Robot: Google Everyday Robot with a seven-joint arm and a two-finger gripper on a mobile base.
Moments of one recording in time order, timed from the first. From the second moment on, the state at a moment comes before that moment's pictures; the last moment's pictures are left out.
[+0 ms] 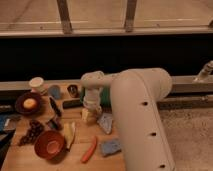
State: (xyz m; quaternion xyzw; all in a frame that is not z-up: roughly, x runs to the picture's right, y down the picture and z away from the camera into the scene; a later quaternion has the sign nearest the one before) arm -0.088 0.177 0.862 -0.48 0.13 0.36 0.79
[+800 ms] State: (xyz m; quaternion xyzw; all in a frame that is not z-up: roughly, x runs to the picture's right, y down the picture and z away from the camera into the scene) arm -0.106 0.194 0.865 -0.46 0.15 0.34 0.80
